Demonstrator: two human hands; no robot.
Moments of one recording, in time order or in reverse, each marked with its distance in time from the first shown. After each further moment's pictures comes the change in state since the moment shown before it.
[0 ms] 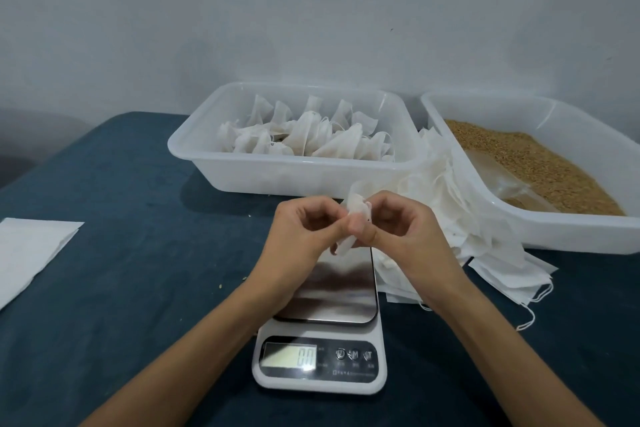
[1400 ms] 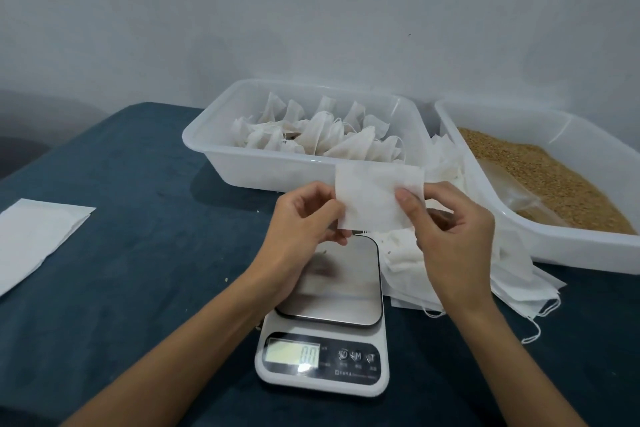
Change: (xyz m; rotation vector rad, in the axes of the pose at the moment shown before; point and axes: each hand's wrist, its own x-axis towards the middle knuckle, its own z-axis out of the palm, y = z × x) left_hand 0.007 0.005 -0.002 -0.110 0.144 -0.129; right_hand -0.004 -0.001 -0.013 -0.431 0.416 -0.261
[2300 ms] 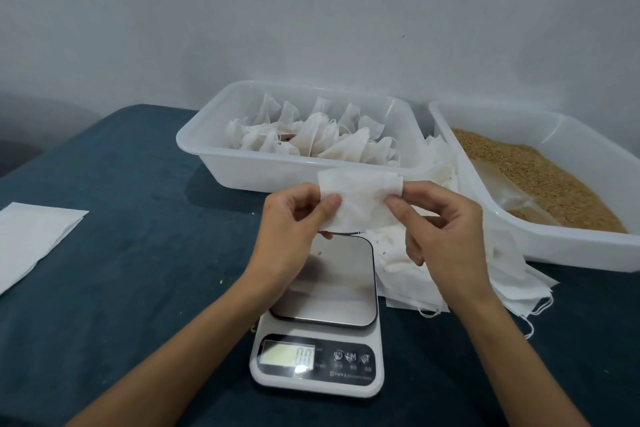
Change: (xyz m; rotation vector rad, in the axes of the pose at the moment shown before) left_hand 0.003 -0.009 -0.006 0.196 0.075 0.173; right_hand 0.005 -0.008 -0.005 0.152 -0.125 0.134
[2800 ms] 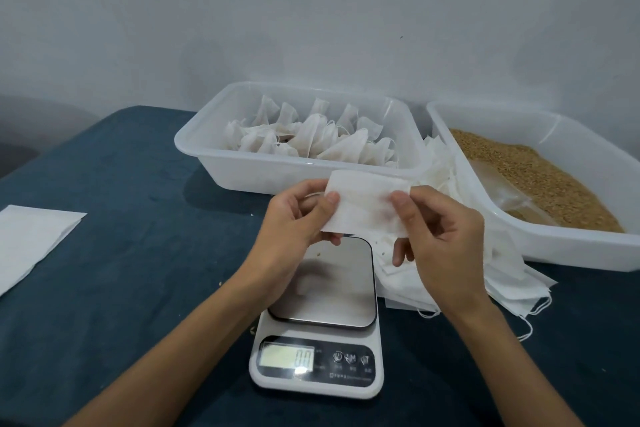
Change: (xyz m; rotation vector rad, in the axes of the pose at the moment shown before) left_hand -0.001 0.010 0.001 -0.302 -0.107 -0.171; right_hand -0.007 -0.005 0.005 -0.079 0.033 -0.188
